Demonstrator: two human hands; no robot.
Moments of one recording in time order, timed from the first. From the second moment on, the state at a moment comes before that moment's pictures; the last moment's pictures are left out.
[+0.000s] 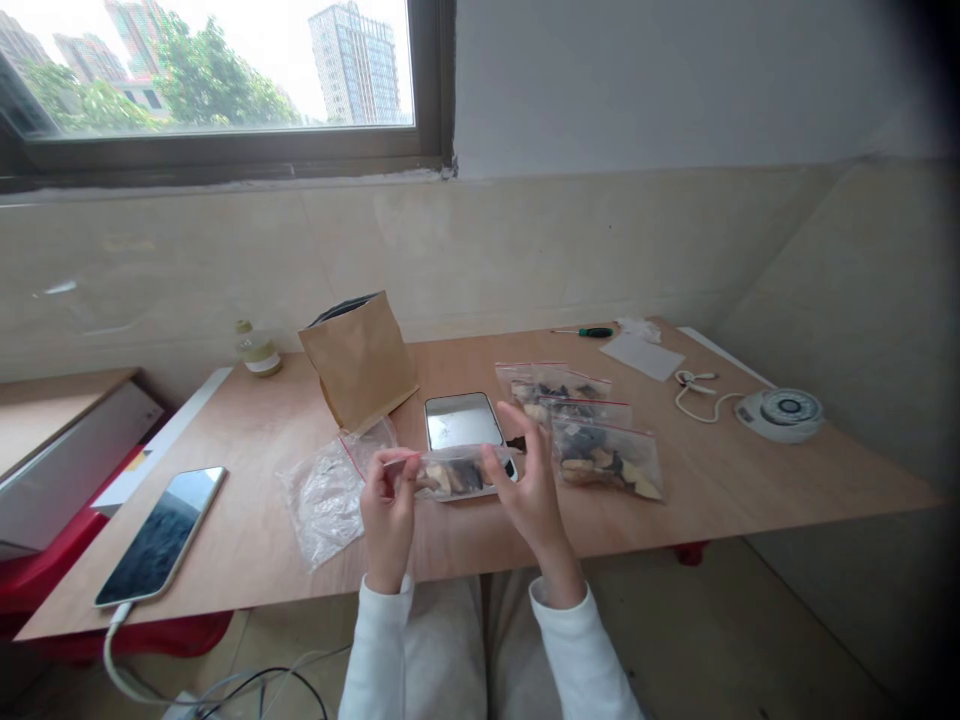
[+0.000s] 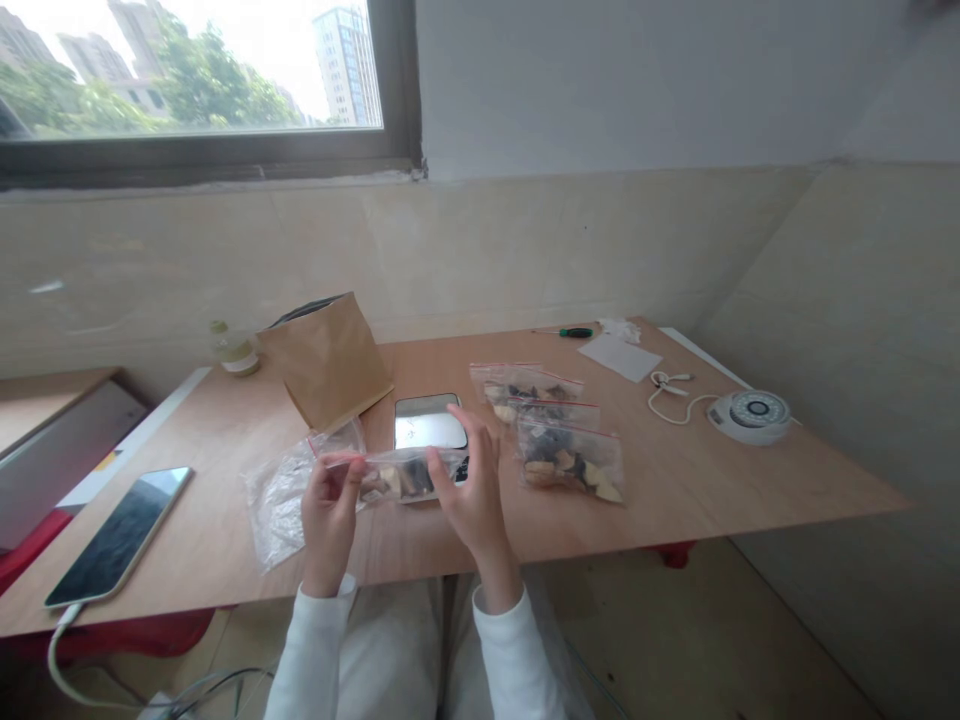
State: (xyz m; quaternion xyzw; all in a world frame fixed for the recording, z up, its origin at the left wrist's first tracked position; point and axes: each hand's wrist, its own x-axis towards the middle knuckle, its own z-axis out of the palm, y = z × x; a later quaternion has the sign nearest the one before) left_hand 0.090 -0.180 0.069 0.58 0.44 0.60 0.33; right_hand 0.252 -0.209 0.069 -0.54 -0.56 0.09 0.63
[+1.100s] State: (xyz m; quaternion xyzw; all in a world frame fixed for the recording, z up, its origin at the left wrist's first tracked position) left_hand 0.084 -0.184 0.071 0.67 0.40 0.52 0.35; right_hand 0.234 -0.204 0.063 -0.51 -0.68 0.05 0.52
